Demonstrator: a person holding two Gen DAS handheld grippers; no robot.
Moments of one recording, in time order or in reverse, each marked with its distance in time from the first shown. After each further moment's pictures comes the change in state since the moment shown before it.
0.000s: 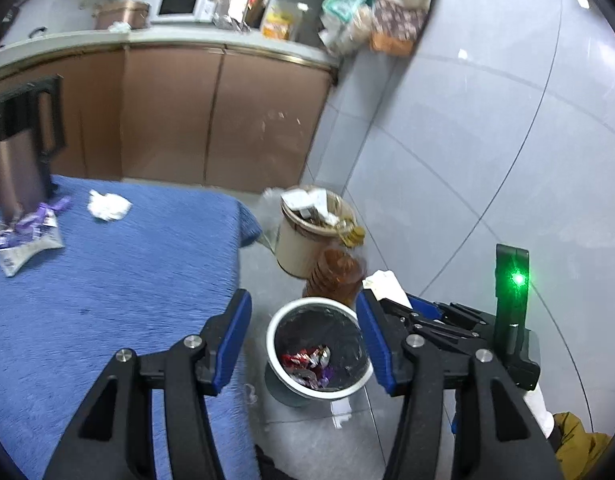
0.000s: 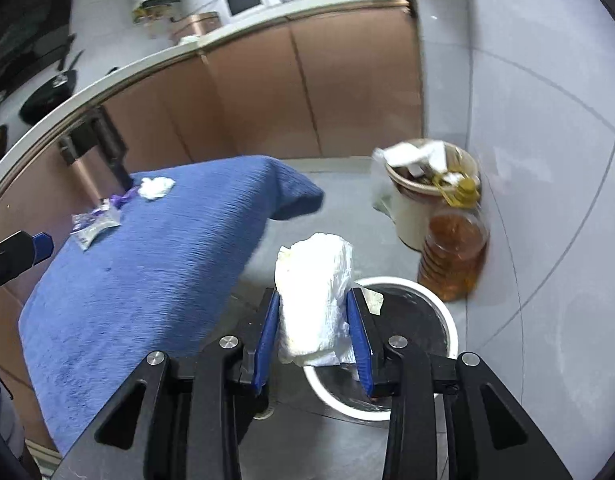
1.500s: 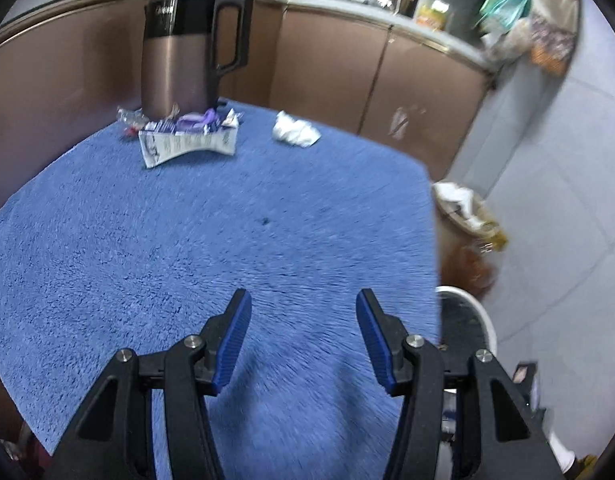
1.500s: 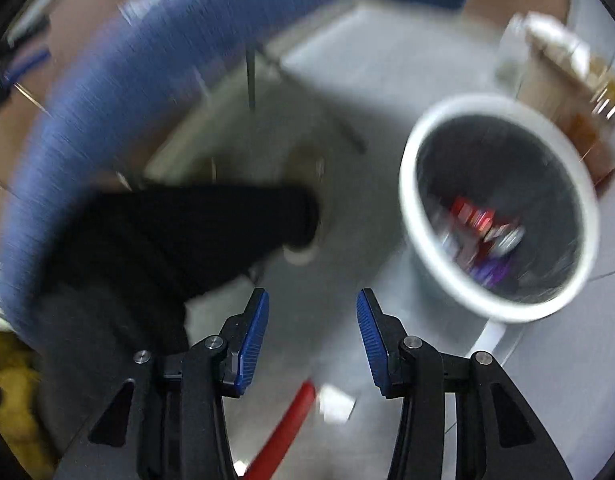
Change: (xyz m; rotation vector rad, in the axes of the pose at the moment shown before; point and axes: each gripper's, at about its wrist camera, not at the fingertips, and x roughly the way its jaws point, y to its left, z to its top) left arm 0.002 0.132 -0.077 -0.255 0.070 0.444; right arm 0.143 0.023 -0.161 -0.270 0.602 0.284
